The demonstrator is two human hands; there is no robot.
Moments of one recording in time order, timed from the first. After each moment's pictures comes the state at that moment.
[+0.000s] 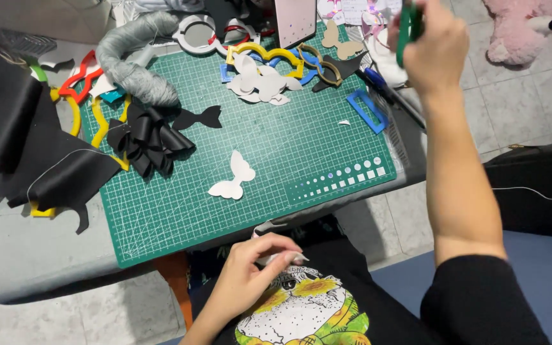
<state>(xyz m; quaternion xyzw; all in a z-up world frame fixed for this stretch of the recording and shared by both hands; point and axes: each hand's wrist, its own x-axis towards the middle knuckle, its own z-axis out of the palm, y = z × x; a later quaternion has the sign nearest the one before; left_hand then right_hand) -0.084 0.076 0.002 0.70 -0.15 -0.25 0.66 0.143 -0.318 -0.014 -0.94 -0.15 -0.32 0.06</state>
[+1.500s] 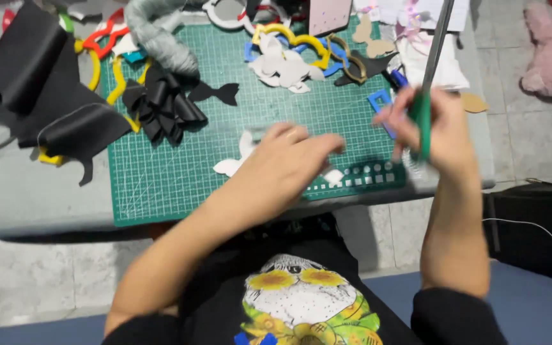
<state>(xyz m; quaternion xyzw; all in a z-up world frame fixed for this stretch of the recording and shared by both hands) 0.013 0.027 0.039 0.82 -0.43 0.03 0.37 0.033 -0.250 0.041 -0.83 -0.08 0.03 0.55</state>
